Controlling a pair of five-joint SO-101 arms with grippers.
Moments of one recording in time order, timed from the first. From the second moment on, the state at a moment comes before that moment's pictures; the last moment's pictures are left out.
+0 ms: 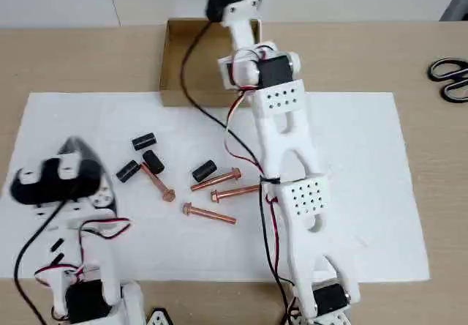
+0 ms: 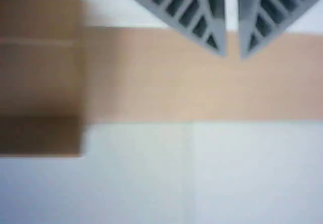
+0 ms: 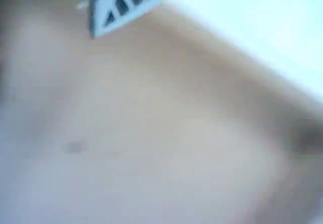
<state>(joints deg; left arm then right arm) -18.4 -103.4 82.5 38.9 -1.0 -21.8 61.6 -93.7 88.7 3.2</state>
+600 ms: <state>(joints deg) -50.2 -103.4 82.5 46.4 -1.0 -41.1 57.0 -93.6 94.7 3.2</state>
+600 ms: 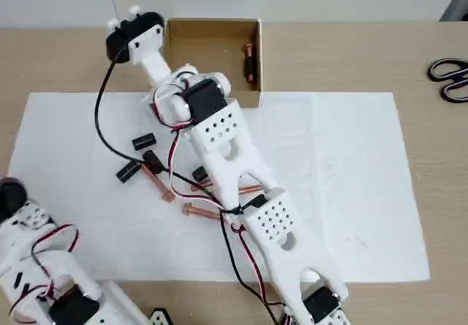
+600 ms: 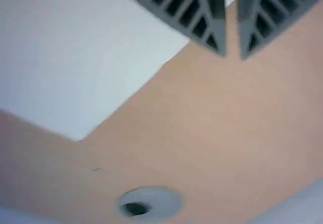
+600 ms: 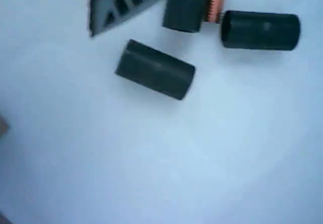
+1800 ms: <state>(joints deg) -59.1 -103.4 82.5 53.2 -1.0 -34.9 55.6 -76.2 96.8 -20.4</state>
